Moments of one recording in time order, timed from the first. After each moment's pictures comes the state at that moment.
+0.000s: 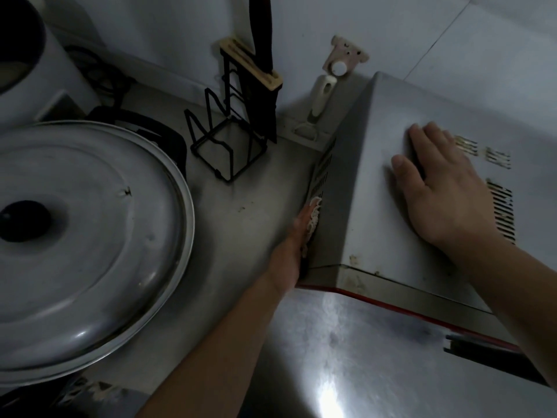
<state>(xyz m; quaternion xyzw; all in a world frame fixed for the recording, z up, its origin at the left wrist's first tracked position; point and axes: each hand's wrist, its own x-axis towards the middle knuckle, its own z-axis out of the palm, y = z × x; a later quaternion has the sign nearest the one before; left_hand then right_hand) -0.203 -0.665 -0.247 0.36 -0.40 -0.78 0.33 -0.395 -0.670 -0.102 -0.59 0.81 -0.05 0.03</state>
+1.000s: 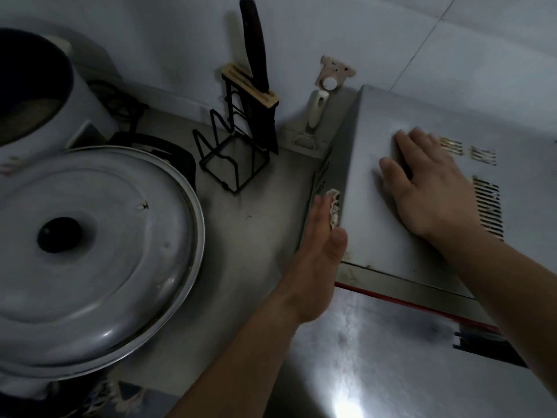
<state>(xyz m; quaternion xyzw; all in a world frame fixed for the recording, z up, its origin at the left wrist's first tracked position) -0.192 -0.640 -0.162 0.36 -0.56 -0.70 0.27 -0.394 -0.669 -0.097 -0.58 0.81 -0.06 0.04</state>
